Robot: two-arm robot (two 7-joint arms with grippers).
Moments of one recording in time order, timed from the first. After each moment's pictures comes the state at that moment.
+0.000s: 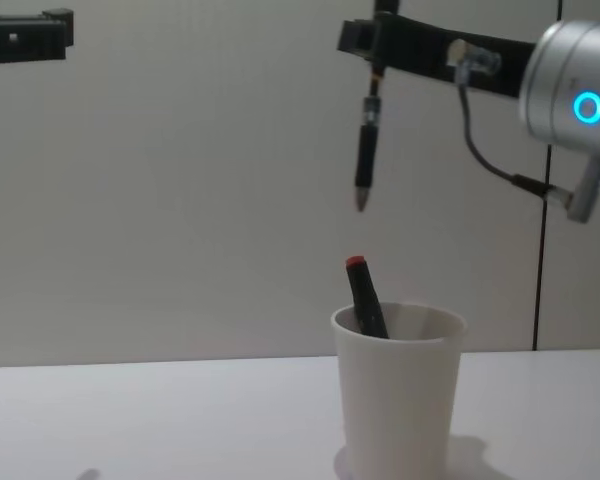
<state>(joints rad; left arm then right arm) 0.08 0.56 0.06 -2.11 -0.26 0.10 0.01 0.41 0.35 -0.55 -1.73 0.68 0.07 0.04</state>
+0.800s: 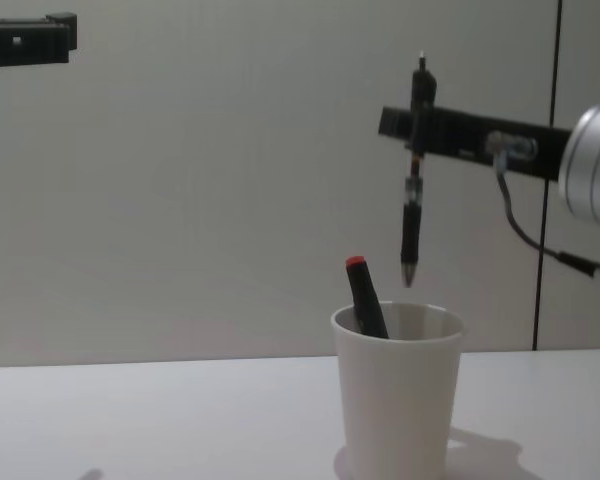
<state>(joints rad) 0.07 0.56 0.06 -2.11 -0.26 0.11 0.00 0.35 0.40 -0.54 -1.72 0.66 0.09 0.00</state>
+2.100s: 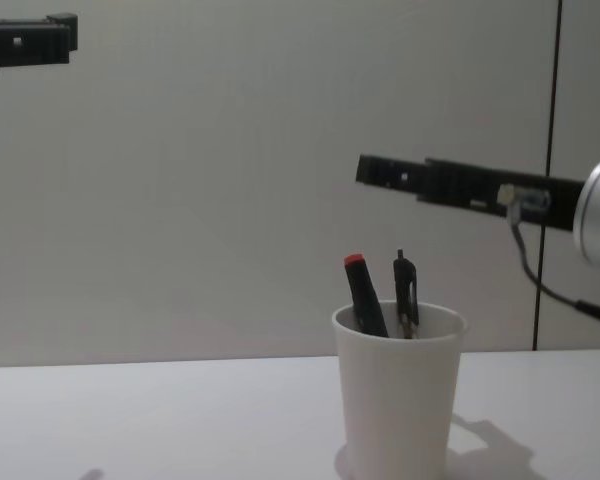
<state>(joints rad) 0.07 0.56 0.06 -2.11 -0.26 0.11 0.00 0.32 0.41 -0.54 -1.71 0.69 0.12 -0.01</state>
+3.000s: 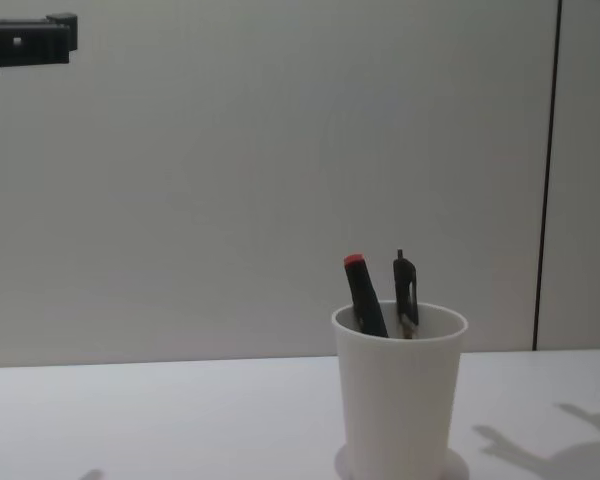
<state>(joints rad) 0.07 0.56 0.06 -2.11 -0.26 0.11 0.00 0.33 0.51 -0.41 -1.88 0.74 0.01 -0.11</state>
